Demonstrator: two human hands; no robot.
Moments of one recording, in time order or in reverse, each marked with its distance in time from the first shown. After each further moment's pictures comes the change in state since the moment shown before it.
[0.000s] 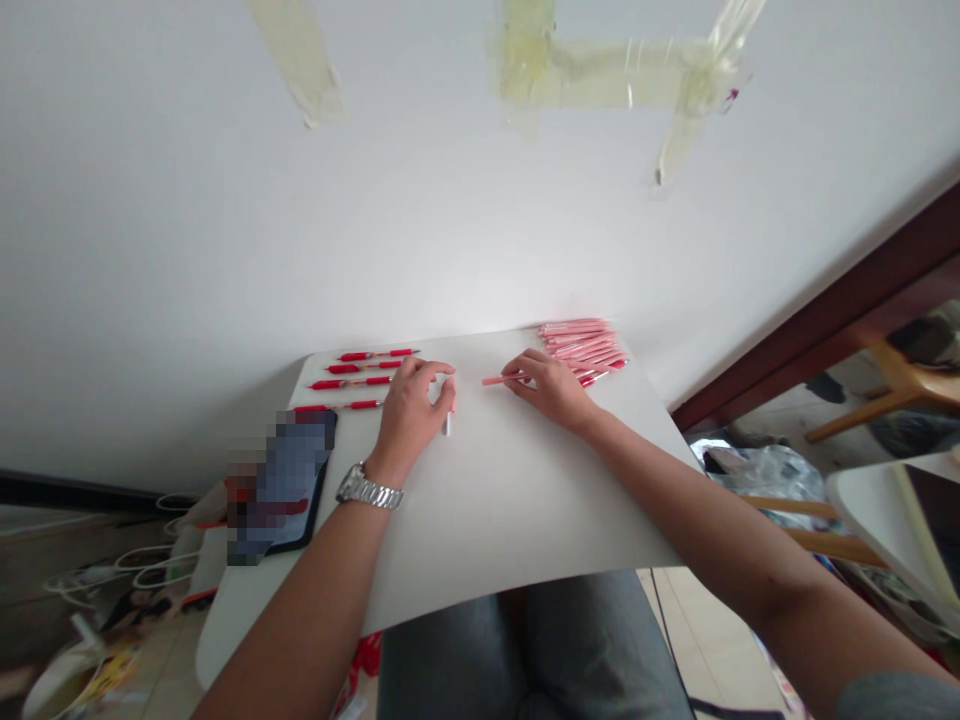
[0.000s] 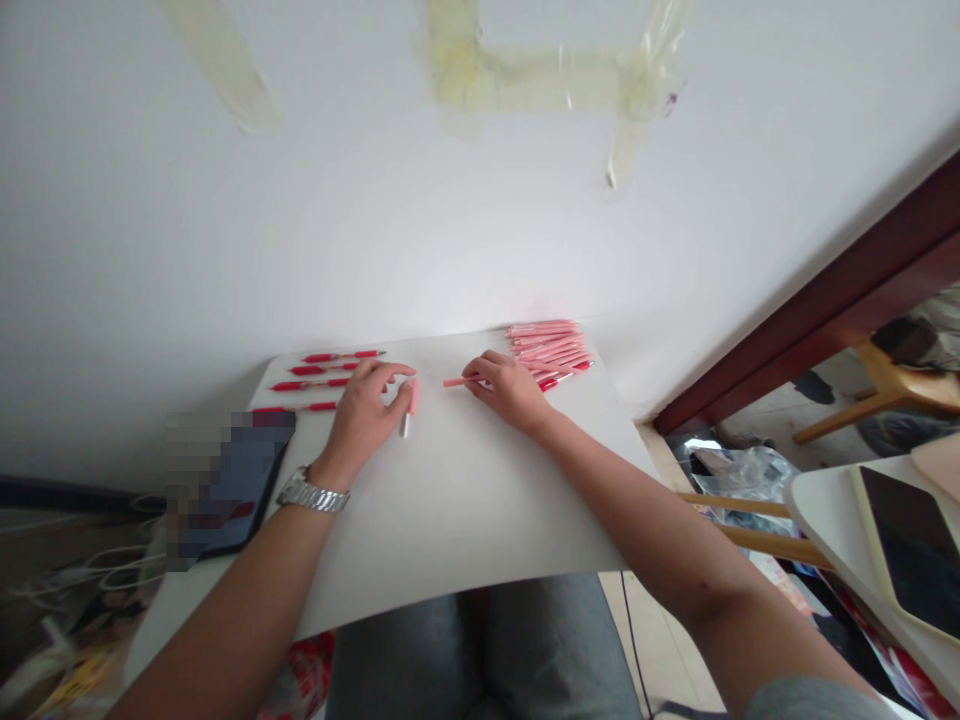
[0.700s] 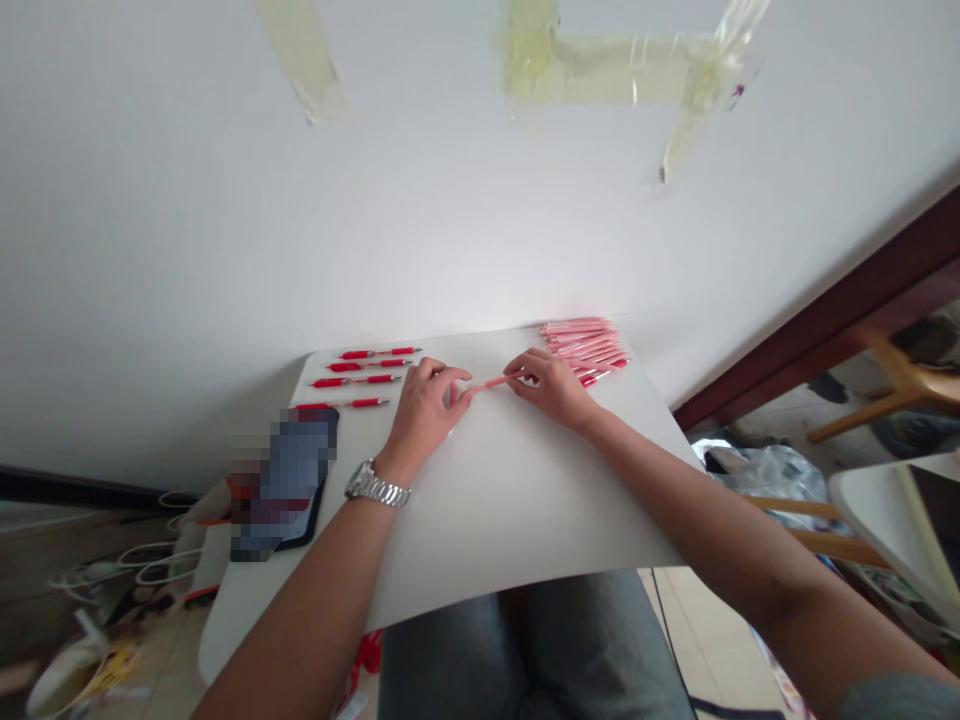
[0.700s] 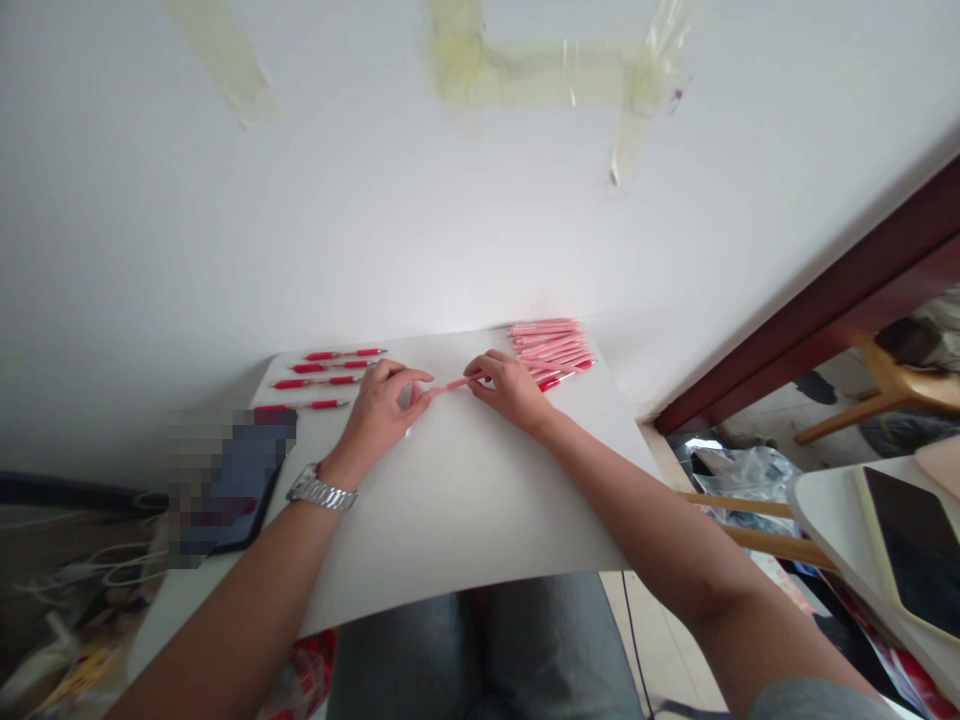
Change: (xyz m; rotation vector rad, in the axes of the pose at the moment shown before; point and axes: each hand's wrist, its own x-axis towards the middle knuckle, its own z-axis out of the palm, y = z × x) left_hand -0.003 -0.001 0.011 0.045 -0.074 0.091; right_hand 0.001 0.002 0.005 0.077 0.057 0.012
